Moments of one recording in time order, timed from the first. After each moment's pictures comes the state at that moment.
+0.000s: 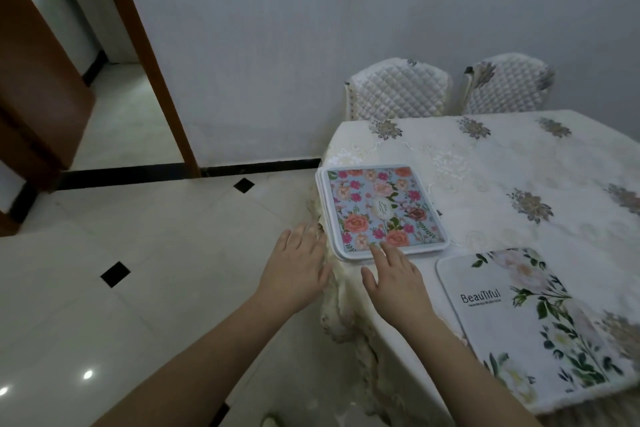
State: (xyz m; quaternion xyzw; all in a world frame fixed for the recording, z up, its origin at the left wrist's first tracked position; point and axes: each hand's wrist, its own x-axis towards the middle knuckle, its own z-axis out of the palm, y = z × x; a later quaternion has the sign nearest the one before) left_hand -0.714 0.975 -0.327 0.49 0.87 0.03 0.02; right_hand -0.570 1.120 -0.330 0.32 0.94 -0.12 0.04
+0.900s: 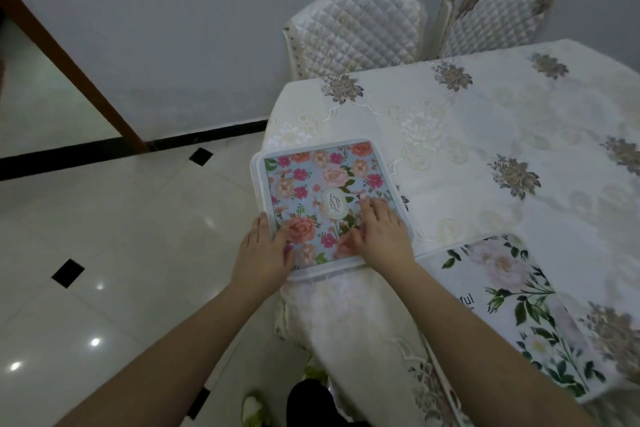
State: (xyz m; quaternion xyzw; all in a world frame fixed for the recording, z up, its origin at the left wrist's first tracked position) left_hand -0.762 1.119 -0.426 0.40 0.90 0.06 0.18; right_hand -0.621 1.310 -0.406 0.36 0.92 -0.16 0.05
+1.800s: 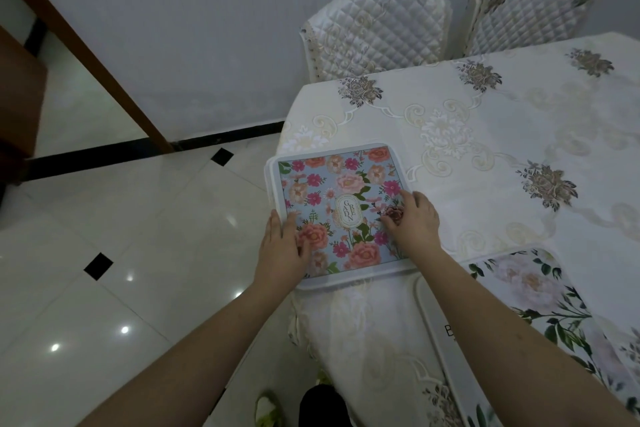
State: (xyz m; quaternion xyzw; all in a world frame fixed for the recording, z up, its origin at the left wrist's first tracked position) left_hand -0.762 1.144 -0.434 0.27 0.91 0.22 0.22; right_hand -0.635 1.374 -0.426 0.44 0.87 -0.23 0.00
